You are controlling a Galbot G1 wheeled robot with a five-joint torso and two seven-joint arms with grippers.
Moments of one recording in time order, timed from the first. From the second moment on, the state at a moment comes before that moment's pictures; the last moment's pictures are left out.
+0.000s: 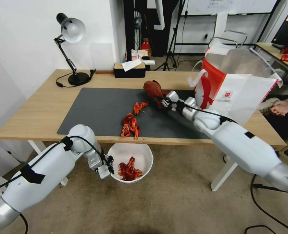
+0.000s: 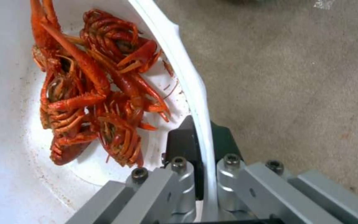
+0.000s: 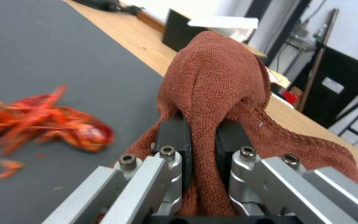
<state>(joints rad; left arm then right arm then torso) 0.65 -0.85 0.12 -1.64 0.57 -0.54 1.44 -0.26 1.01 -0.41 1.20 0.54 -0.02 -0.17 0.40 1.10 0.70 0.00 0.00</state>
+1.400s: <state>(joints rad) 0.67 -0.84 0.09 -1.64 0.57 -0.56 1.44 -0.18 1.13 -0.44 0.89 0.56 0.13 -0.69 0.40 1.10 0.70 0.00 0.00</state>
